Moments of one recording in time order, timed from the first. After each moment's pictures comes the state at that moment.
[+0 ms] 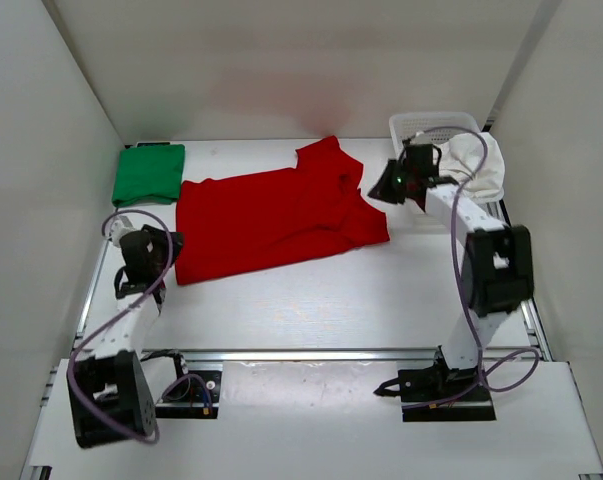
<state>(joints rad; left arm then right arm) 0.20 1.07 0.43 0.18 0.03 -0.85 0.15 1.83 1.38 -0.27 -0.27 0.51</state>
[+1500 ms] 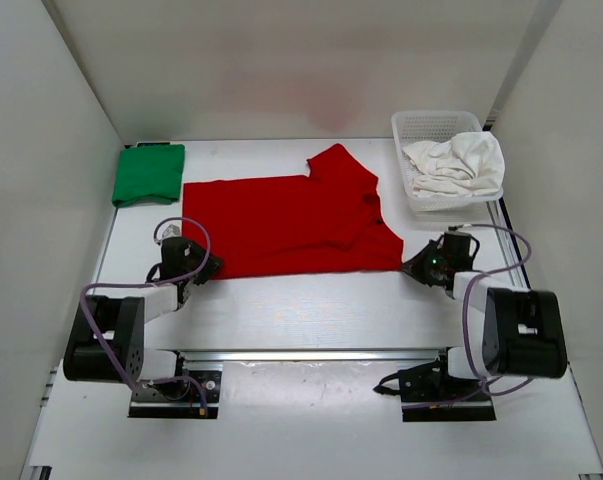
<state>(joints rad) -0.06 1.36 0.36 0.32 0.09 -0.84 -0.06 1.40 0.46 0.11 -0.27 0.68</state>
